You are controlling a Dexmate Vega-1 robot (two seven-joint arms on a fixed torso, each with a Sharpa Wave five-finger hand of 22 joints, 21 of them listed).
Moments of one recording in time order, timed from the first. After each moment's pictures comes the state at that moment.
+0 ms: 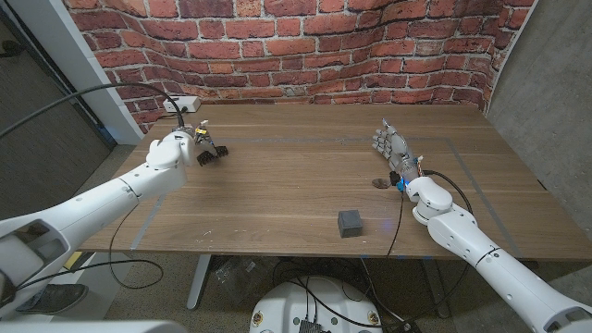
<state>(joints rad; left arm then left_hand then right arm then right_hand) 0.54 0.91 0.76 -1.62 0.60 0.71 -0.16 0.95 0.01 0.26 -0.14 0.24 0.82 -0.18 0.30 0.19 0.91 -0.22 0.25 0.22 0.51 -0.05 0.20 0.18 0.20 0.21 0.22 0.18 -1.00 -0.57 -0.37 -1.60 0.60 0.14 -0.19 0.22 0.01 0.26 -0.12 0.18 0.18 0.11 0.20 0.18 0.23 0.16 0.22 0.18 0.12 0.12 0.19 0.18 0.17 -0.01 0.30 0.18</state>
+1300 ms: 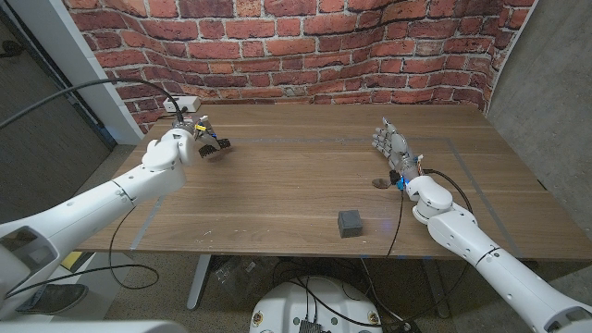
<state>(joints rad) 0.60 0.95 0.71 -1.74 0.58 0.73 -0.08 0.97 0.00 0.28 -0.15 0.21 0.94 -0.16 0.32 0.18 1.02 -0.22 0.24 0.23 0.60 -0.06 0.20 0.18 0.28 0.21 0.21 0.17 -1.00 -0.57 -0.37 -1.61 0.60 0.14 -0.19 0.22 0.01 0.26 -0.12 0.18 0.18 0.11 0.20 0.18 0.23 0.16 0.22 0.18 0.12 0.12 0.19 0.18 0.17 -0.01 0.30 0.18</state>
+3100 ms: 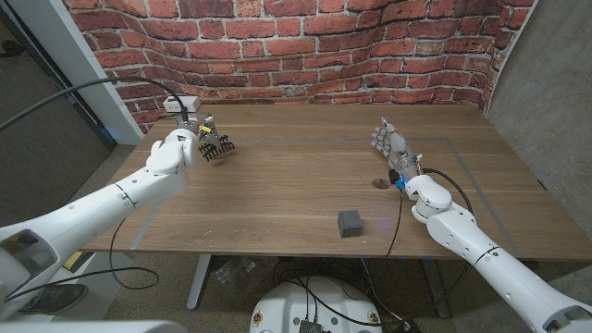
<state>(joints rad) 0.60 0.94 0.73 -1.77 0.65 0.74 -0.09 1.01 -0.04 0.33 -0.20 0.19 1.07 -0.14 0.35 0.18 1.19 -0.18 0.26 0.26 0.73 -0.08 0.20 0.18 0.35 0.14 0.20 0.17 -1.00 -0.56 -0.37 -1.60 0.60 0.14 -0.19 0.22 0.01 0.26 -0.13 0.18 0.18 0.11 0.20 0.18 0.24 0.15 0.22 0.18 0.12 0.12 0.19 0.18 0.18 -0.01 0.29 0.18</state>
